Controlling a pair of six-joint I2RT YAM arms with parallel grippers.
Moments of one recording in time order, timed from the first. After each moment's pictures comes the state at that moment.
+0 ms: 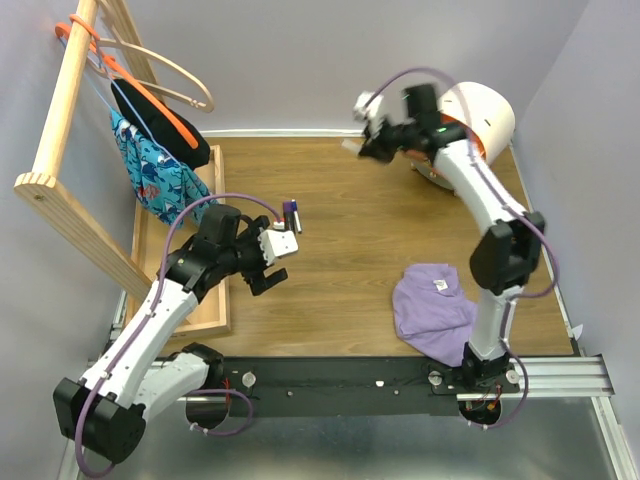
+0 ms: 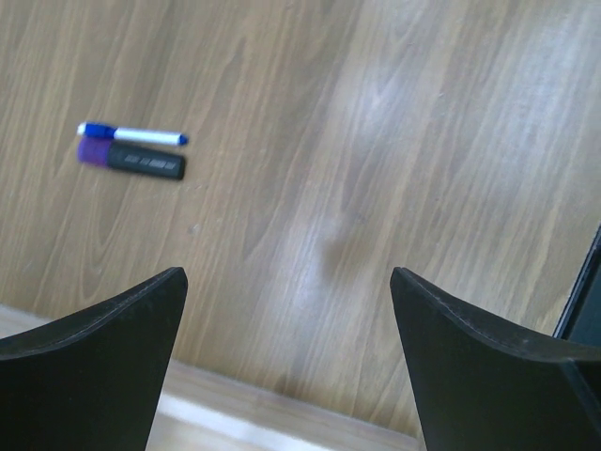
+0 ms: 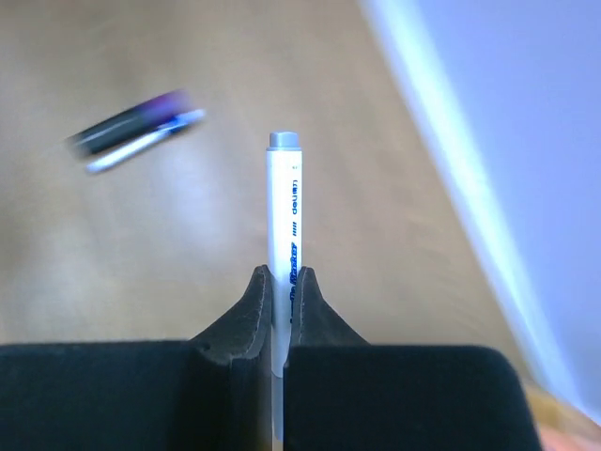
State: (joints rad) left arm -0.40 0.93 0.86 -0.68 0.48 0.70; right arm 0.39 2.02 1.94 -0.64 -0.62 -0.71
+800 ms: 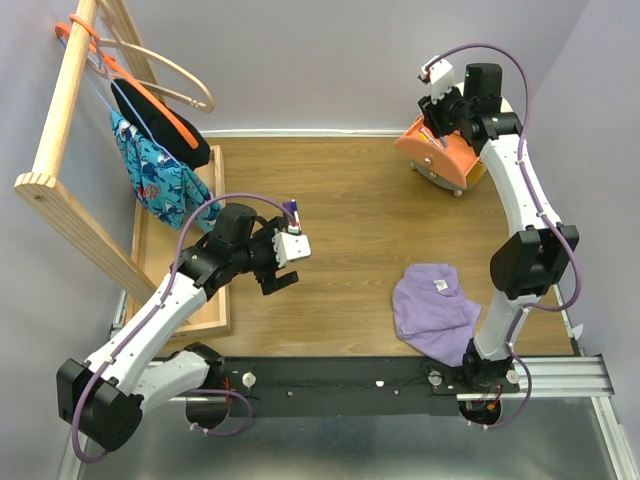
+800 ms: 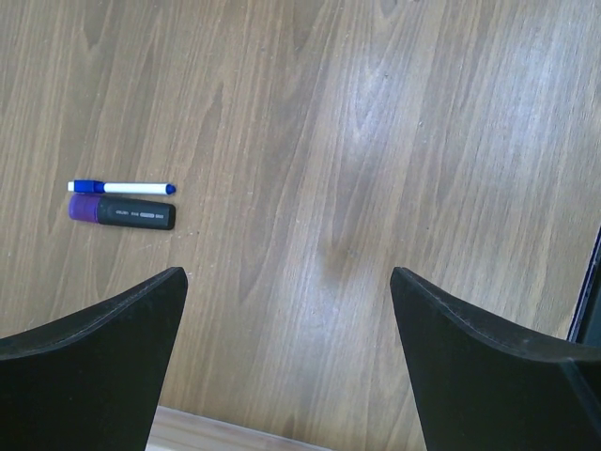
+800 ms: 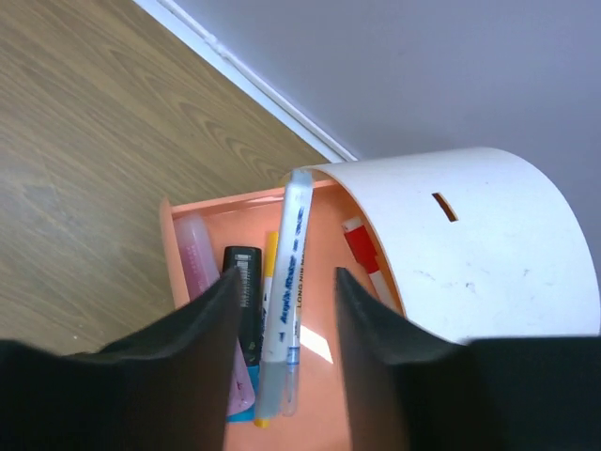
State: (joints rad) left arm -0.51 1.00 0.86 -0.60 0.48 0.71; right arm 0.13 1.89 1.99 -0.58 -0.24 -0.56
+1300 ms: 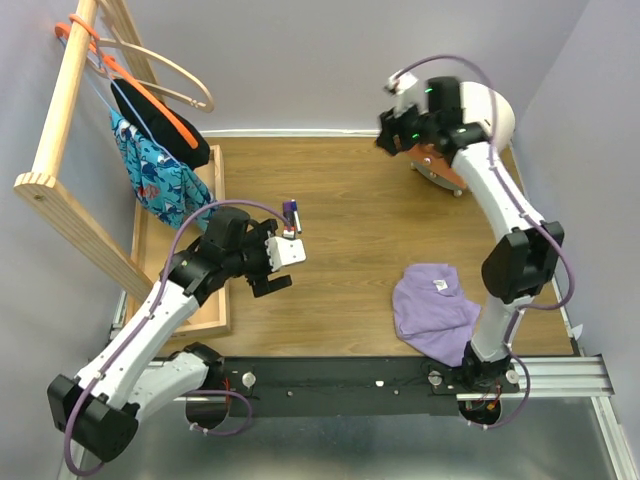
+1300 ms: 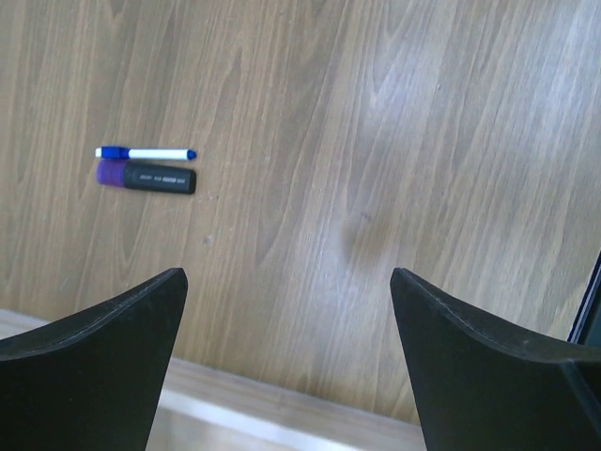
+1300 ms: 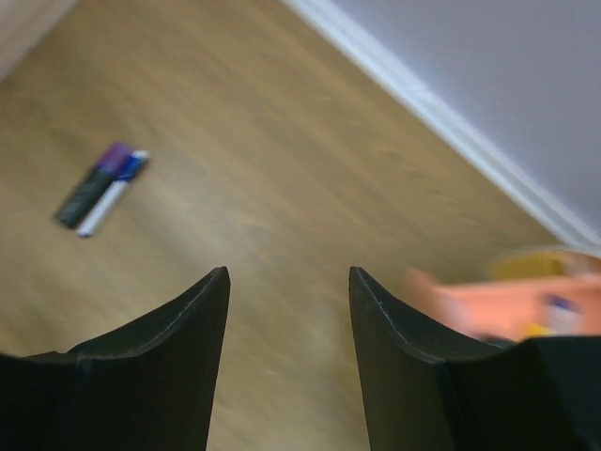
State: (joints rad) left arm -0.51 0.95 0.88 -0.69 0.41 0.76; right arm 0.24 1.88 1.92 -0.53 -0.40 -0.32
